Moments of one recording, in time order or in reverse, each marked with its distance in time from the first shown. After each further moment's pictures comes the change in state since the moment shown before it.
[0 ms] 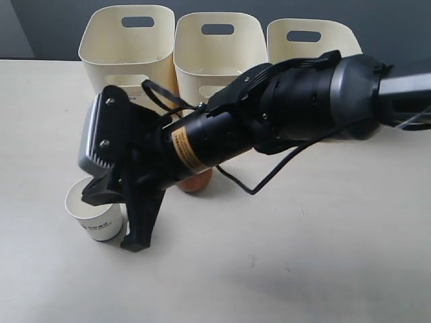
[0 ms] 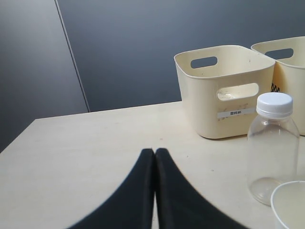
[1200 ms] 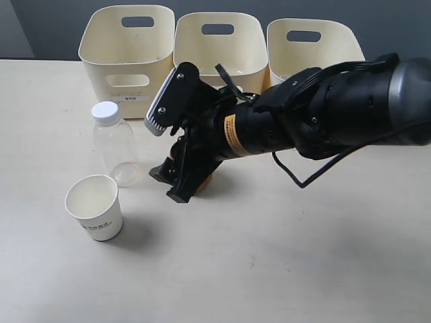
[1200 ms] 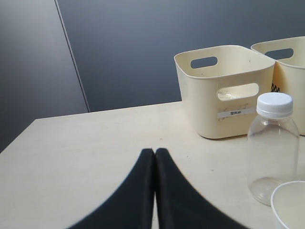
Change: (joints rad) left arm 0.000 0.000 0.000 0.000 0.000 0.000; right arm -0.095 -0.099 0.154 0.004 0.393 0.144
